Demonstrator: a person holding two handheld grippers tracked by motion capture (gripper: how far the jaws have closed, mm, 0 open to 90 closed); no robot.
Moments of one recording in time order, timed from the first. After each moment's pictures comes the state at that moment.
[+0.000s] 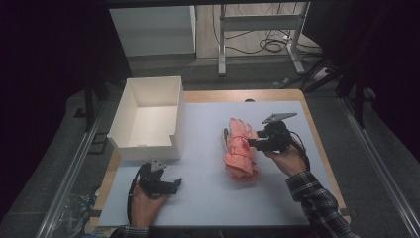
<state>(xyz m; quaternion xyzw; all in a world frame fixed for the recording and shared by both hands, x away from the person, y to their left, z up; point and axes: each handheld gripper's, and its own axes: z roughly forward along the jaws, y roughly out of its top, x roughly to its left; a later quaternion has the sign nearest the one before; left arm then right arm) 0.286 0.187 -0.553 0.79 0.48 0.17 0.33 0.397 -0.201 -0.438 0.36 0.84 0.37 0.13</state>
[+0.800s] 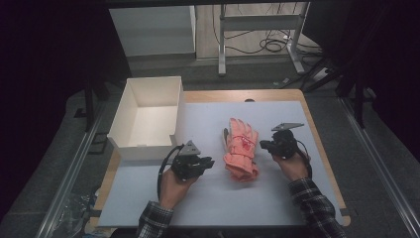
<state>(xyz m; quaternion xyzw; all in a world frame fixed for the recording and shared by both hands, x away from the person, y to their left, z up) 0.322 0.095 -0.494 0.83 0.33 0.09 0.45 0.406 -0.233 -0.488 0.41 0.82 0.37 0.14</state>
